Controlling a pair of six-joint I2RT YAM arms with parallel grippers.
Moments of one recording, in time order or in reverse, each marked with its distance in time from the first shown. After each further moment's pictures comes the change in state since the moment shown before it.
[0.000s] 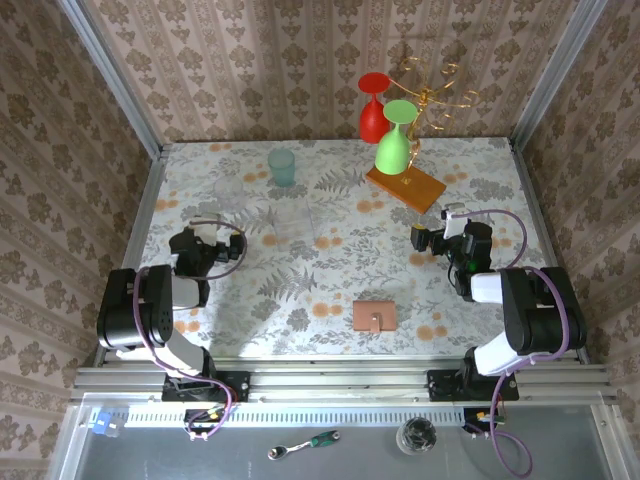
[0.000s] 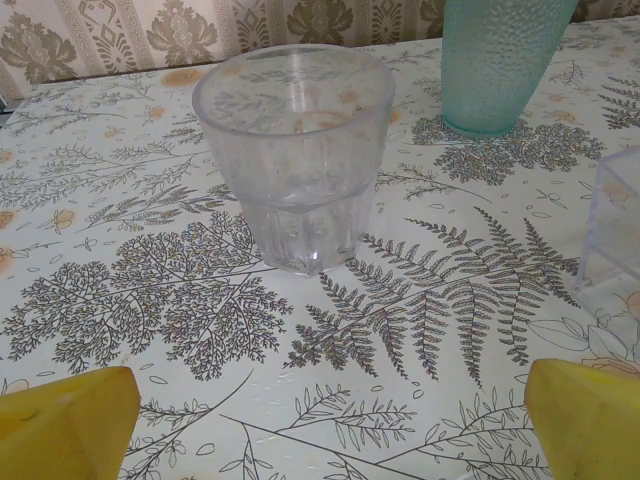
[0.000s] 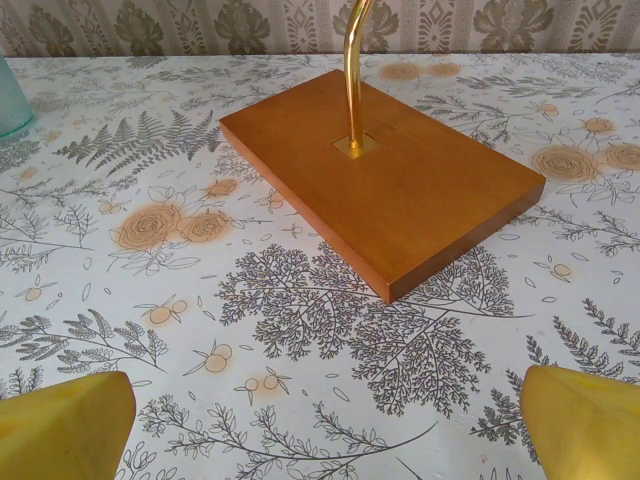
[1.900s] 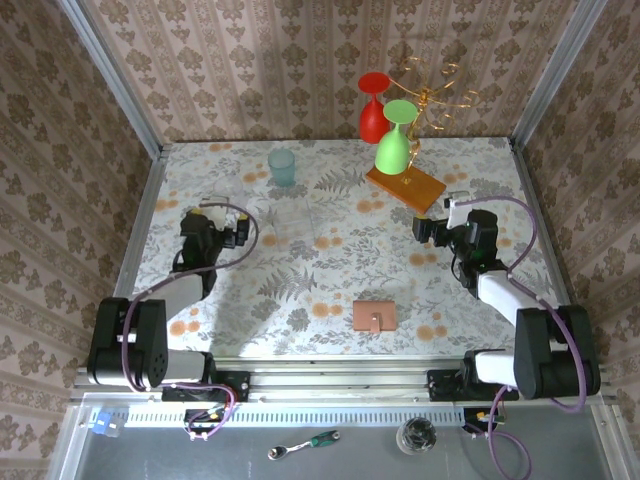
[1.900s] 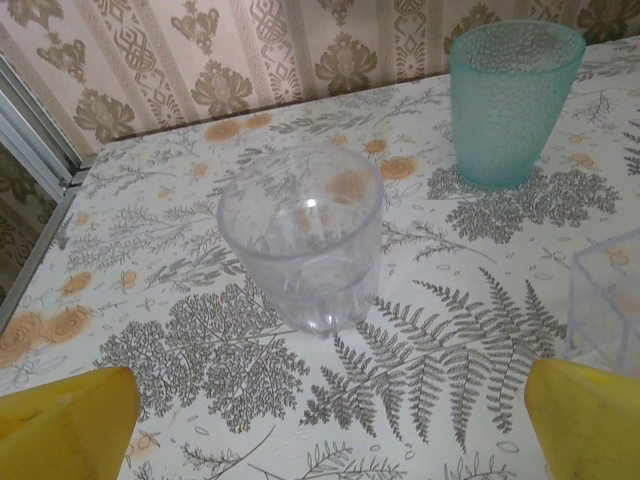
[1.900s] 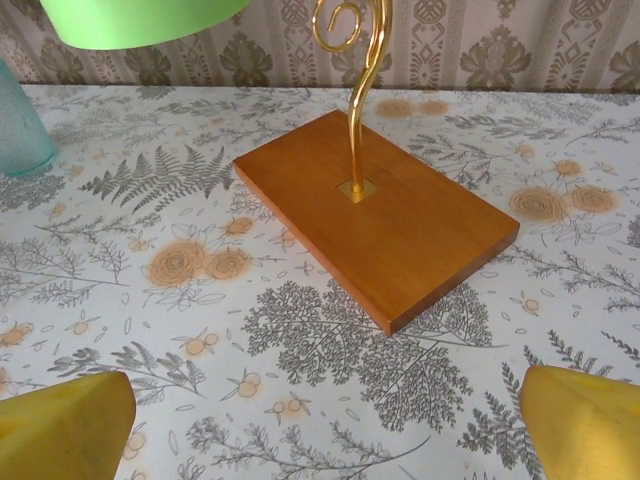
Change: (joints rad) left arm -0.172 -0.231 0.149 -0.391 -0.286 0.026; right arm 0.042 -0.257 0.109 -0.392 0.057 0.012
